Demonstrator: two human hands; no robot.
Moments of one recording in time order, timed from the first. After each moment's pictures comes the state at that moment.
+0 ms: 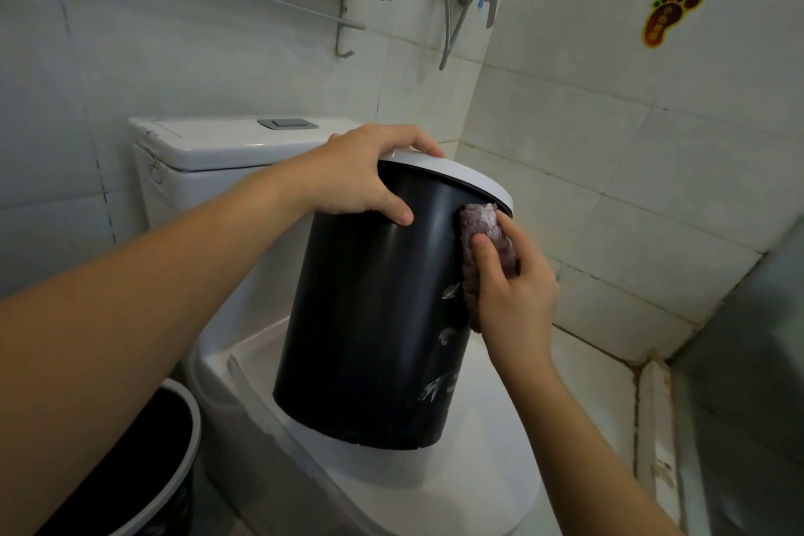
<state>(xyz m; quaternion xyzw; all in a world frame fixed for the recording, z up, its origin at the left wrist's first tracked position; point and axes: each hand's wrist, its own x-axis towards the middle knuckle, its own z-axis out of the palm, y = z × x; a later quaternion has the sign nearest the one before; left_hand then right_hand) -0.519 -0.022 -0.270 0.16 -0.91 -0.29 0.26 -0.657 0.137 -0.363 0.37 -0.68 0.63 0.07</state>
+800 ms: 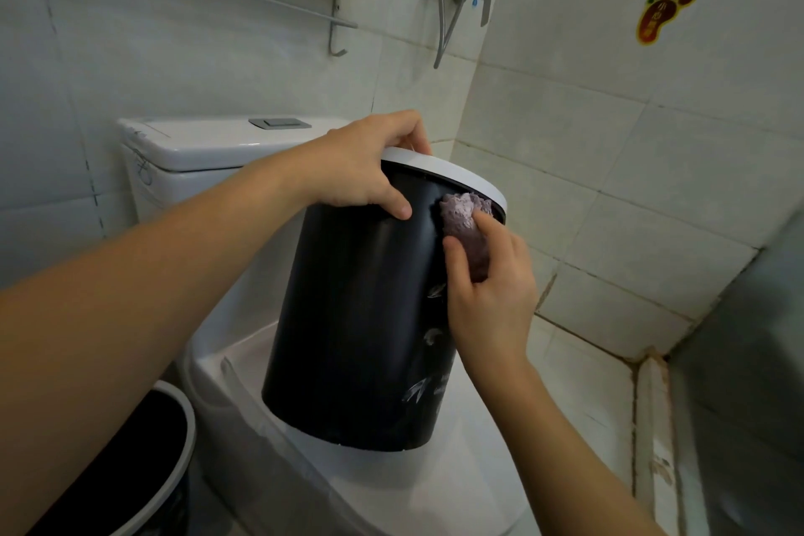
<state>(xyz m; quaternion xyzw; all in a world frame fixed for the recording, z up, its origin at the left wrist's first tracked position) -0.527 -0.020 -0.262 0.16 -0.91 -0.28 0.26 -0.645 0.131 -0.371 0.42 -0.69 0.54 0.23</state>
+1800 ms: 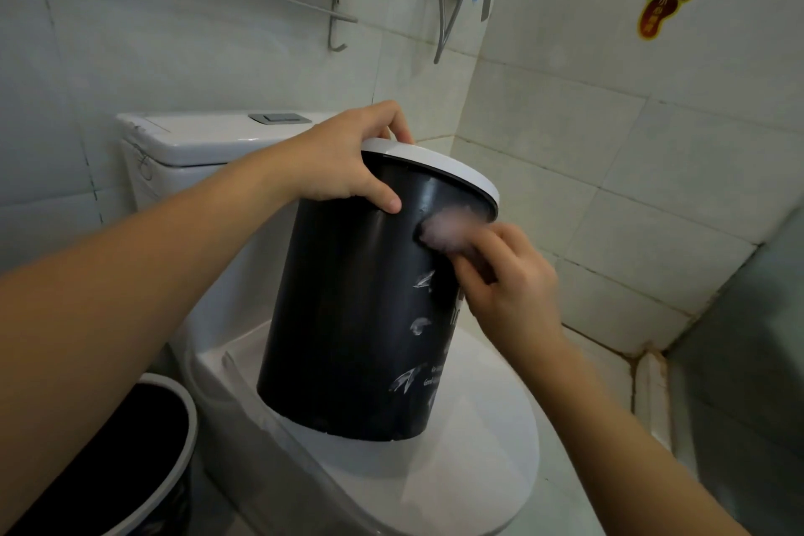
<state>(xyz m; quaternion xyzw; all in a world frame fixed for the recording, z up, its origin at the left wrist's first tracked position) -0.513 -0.028 -0.266 0.16 -0.90 -0.32 0.27 -0.686 0.145 -0.366 0.60 -0.60 0.39 0.36</state>
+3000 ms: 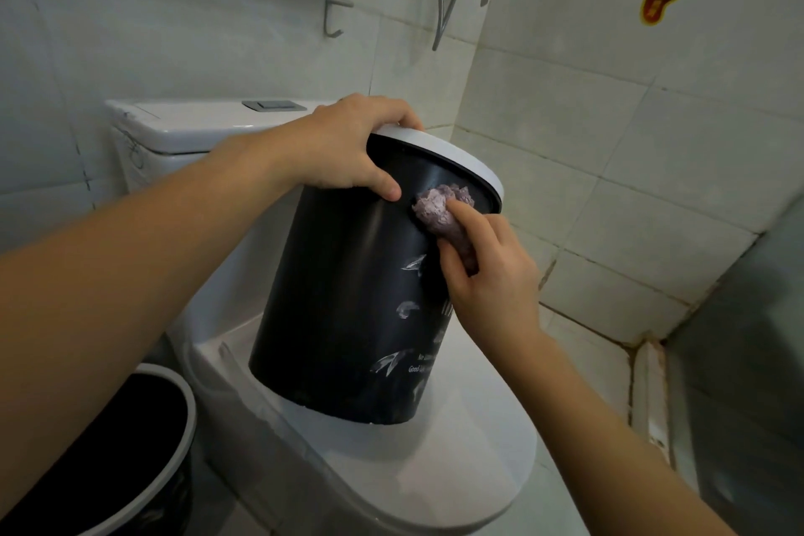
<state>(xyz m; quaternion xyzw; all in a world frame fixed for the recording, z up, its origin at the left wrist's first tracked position) -0.527 -0.028 -0.265 0.18 -0.93 -0.21 0.24 -0.674 0.135 -0.378 0.57 -0.64 0.41 0.32</state>
